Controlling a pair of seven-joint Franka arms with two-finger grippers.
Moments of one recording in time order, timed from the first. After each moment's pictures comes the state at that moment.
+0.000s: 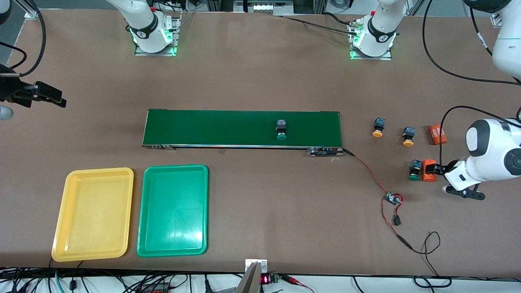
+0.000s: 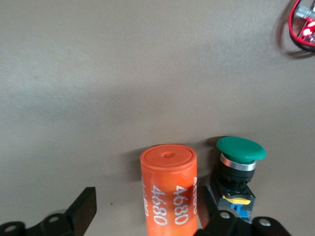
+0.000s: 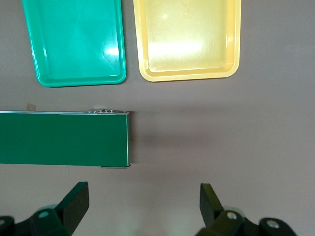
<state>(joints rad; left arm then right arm) 0.60 0.77 -0.42 -1.61 0.43 2.15 0.19 0.11 0.08 -0.17 -1.53 0.02 1.53 -0.06</state>
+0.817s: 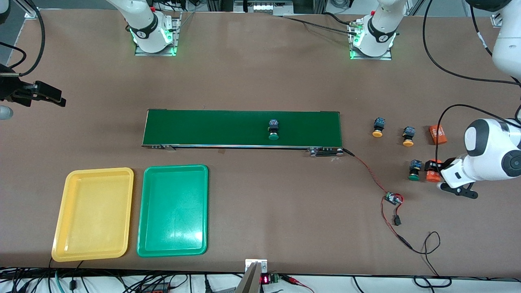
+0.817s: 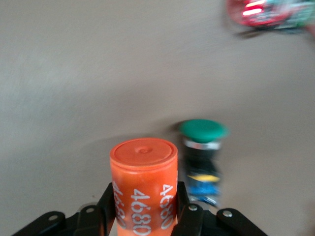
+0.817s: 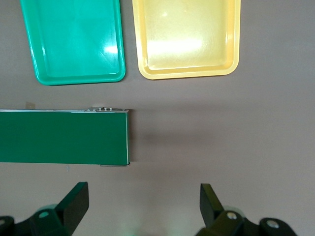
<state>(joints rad) 0.62 0.73 -0.52 -1.60 0.43 2.04 0.32 0.11 0.08 -0.17 -1.53 0.02 1.52 -0.06</state>
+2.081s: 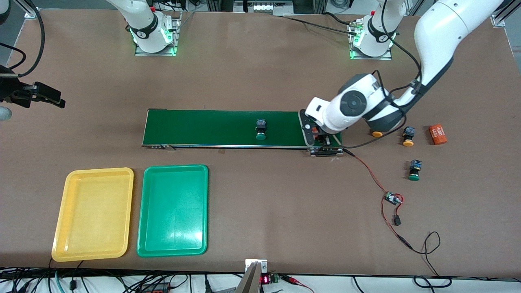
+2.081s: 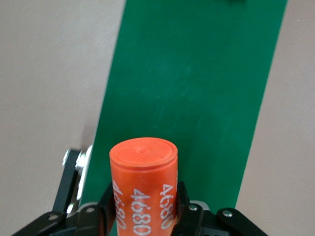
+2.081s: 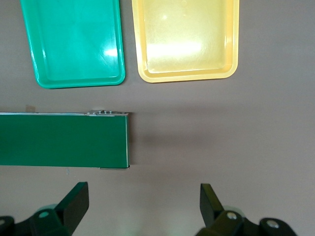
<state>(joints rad) 0.41 0.68 -1.01 -1.97 0.52 2.20 0.47 0.11 0.08 -0.17 -1.53 0.02 1.53 -0.06</state>
